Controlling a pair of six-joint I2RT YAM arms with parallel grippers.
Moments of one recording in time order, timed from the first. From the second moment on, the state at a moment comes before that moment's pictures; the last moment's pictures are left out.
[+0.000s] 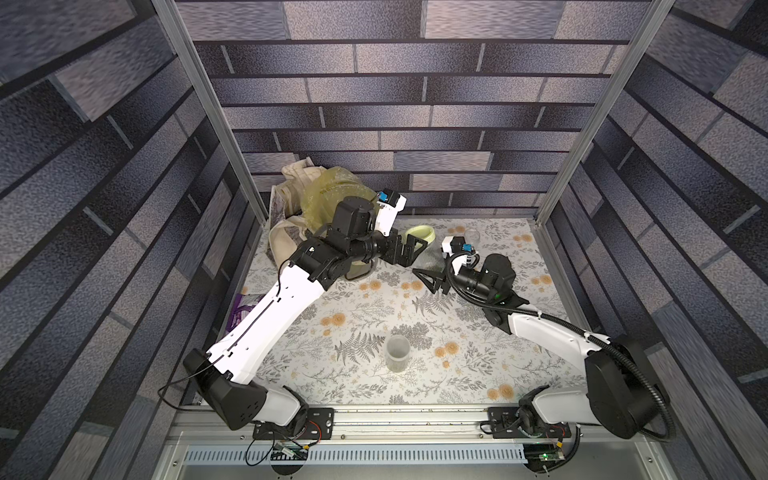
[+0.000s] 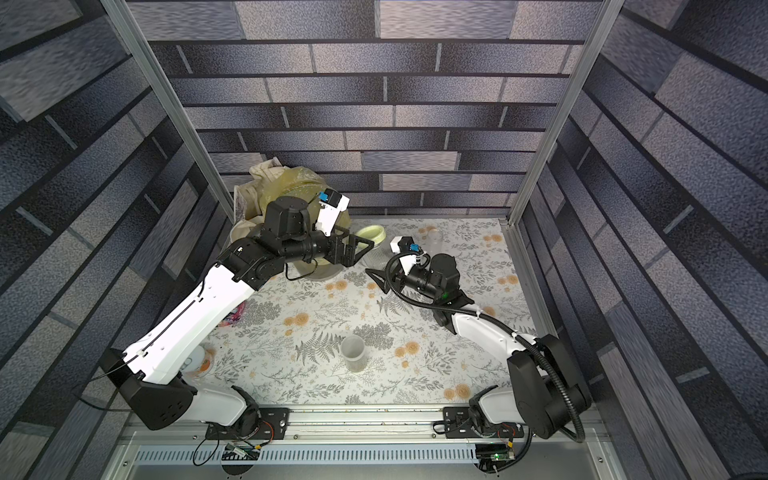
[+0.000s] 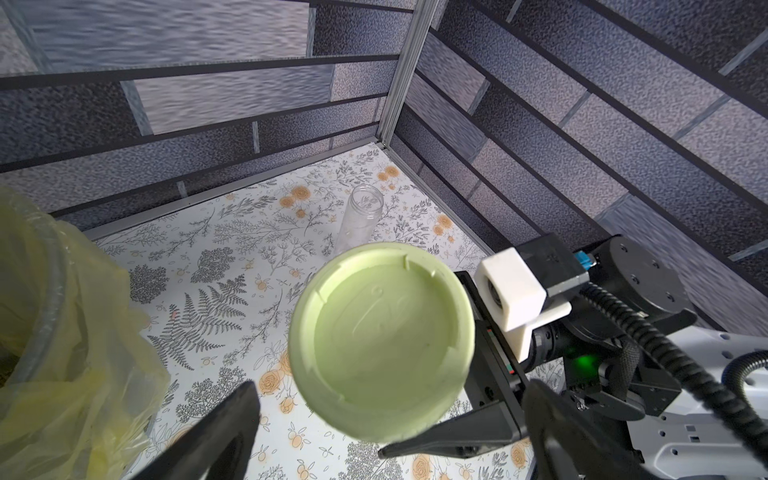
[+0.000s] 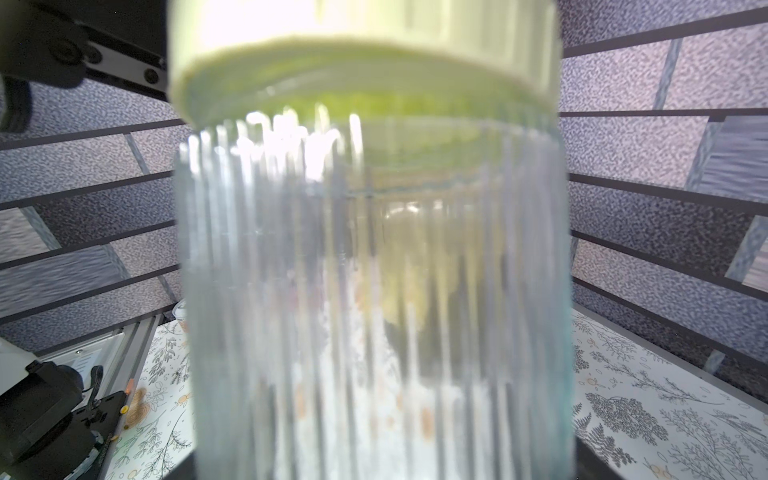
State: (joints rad) left arm -0.62 1.42 1.61 -0.61 0.33 -0.19; right arm 0.49 1.36 0.73 0.64 -0.62 0.11
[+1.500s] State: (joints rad) left arm -0.59 1.34 1.36 -0.17 0.52 -0.19; right arm 0.49 1.30 0.68 0.81 -0.78 0.32
